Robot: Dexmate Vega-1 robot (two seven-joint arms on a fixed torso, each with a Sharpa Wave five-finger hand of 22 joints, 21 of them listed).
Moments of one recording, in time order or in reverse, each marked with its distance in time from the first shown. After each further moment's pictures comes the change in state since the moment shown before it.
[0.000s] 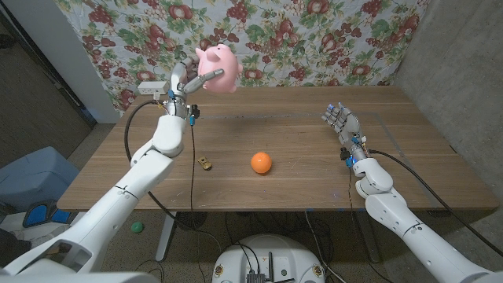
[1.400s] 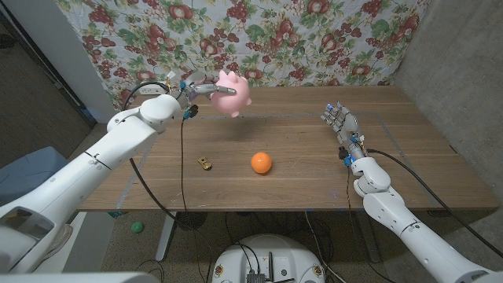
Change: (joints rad) left arm -0.186 0.271 0.102 -0.159 -0.147 0.592 -0.385; left_hand 0.000 0.000 0.000 0.000 0.000 0.000 0.000 0.000 0.000 0.009 0.002 -0.008 0.002 0.004 -0.004 -0.006 -0.002 -0.006 -0.006 0.022 0.000; right arm 0.013 0.009 -0.008 0.005 -0.012 -0.008 -0.017; right_hand 0.000 0.000 0.003 -0.003 0.000 0.000 0.000 0.000 0.000 0.000 0.000 0.000 0.000 0.000 0.000 -0.005 0.000 0.000 0.000 0.000 0.000
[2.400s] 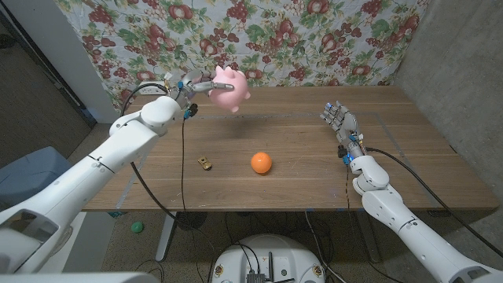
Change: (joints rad) left arm 0.055 -0.067 -0.029 0.061 0.002 -0.156 0.121; left_hand -0.001 0.001 0.000 0.000 0.000 0.011 0.000 -0.018 0.000 0.002 -0.002 -0.007 0.001 0.005 0.002 -0.006 0.006 -0.005 -0.005 0.009 0.000; right arm 0.020 0.007 -0.005 0.023 0.002 -0.004 0.007; right_hand 0.000 0.000 0.000 0.000 0.000 0.000 0.000 0.000 0.000 0.000 0.000 0.000 0.000 0.000 0.000 0.000 0.002 0.000 0.000 0.000 0.000
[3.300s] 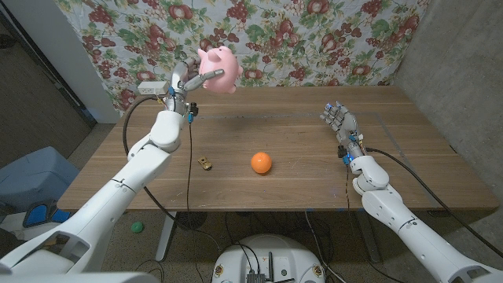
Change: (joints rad) left arm 0.088 -0.166 -0.059 0.117 0.102 -0.380 0.205; left_hand -0.003 0.003 0.000 0.000 0.000 0.004 0.000 -0.007 0.000 0.001 -0.001 -0.008 0.006 0.002 -0.002 -0.008 0.003 -0.001 -0.001 -0.001 0.000; right arm 0.002 0.001 0.000 0.005 0.005 -0.001 0.004; right_hand 0.000 0.000 0.000 0.000 0.000 0.000 0.000 0.000 0.000 0.000 0.000 0.000 0.000 0.000 0.000 -0.004 0.000 0.000 0.000 0.000 0.000
